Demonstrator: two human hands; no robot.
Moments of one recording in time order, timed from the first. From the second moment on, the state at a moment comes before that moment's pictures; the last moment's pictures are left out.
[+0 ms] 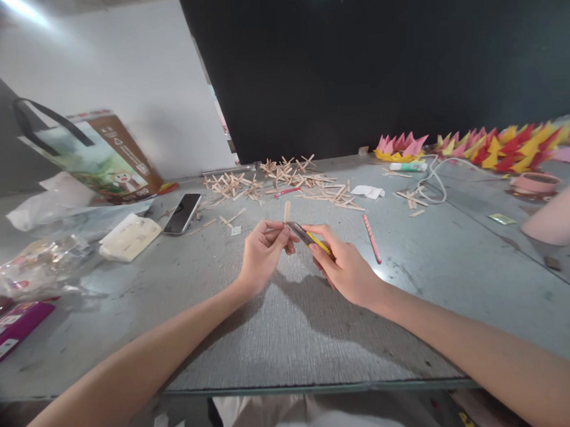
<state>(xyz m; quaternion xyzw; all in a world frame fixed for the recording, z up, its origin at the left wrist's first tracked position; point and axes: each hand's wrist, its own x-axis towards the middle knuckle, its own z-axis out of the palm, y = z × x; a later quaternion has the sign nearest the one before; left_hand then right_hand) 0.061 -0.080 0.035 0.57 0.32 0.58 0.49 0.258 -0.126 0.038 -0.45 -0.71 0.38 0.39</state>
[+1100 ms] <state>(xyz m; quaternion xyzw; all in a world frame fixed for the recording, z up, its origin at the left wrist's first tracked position) 0.062 -0.085 0.042 0.57 0.29 0.56 0.51 0.250 -0.130 0.030 -0.36 -0.65 0.53 0.41</state>
